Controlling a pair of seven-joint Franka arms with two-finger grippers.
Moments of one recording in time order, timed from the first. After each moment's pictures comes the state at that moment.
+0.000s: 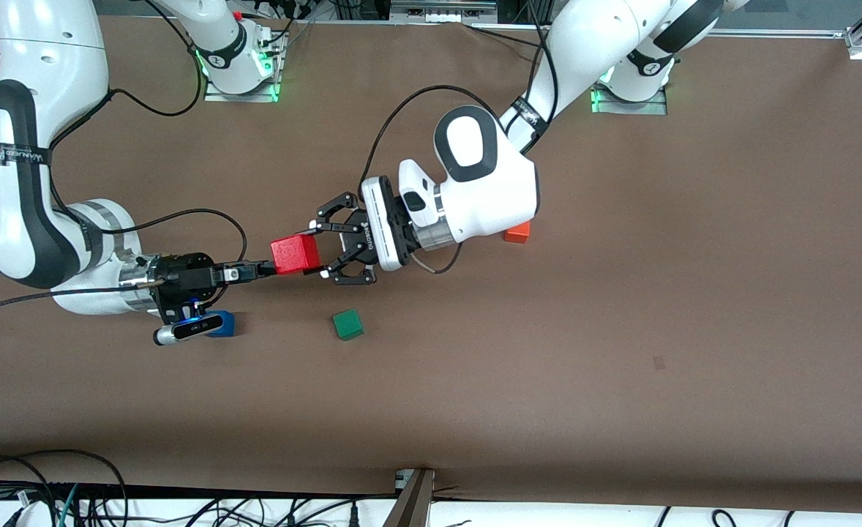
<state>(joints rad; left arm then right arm) -0.57 0.87 -0.32 -1.03 -1.35 2.67 1.44 0.16 0.64 -0.16 -1.58 1.78 1.37 -0.22</state>
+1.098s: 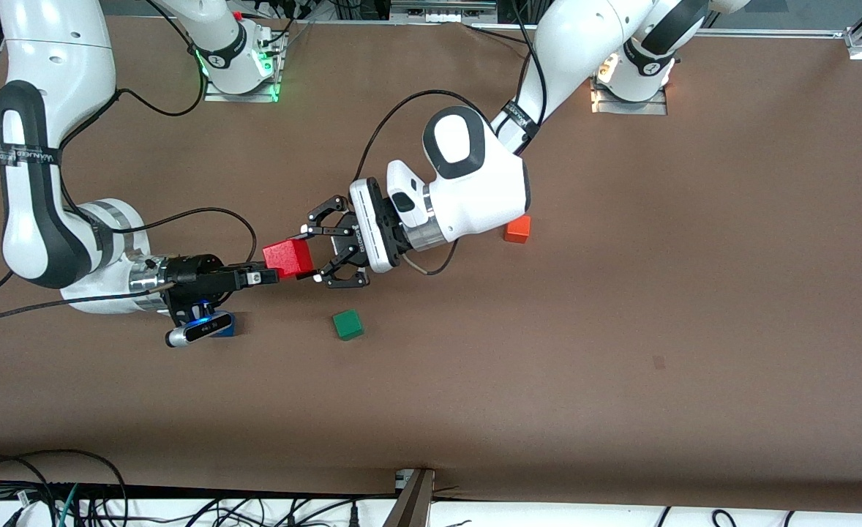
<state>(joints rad) -0.63 0.89 -0.24 -0.97 -1.35 2.67 1.37 0.18 0.64 -0.17 -1.59 1.79 1.41 -0.20</state>
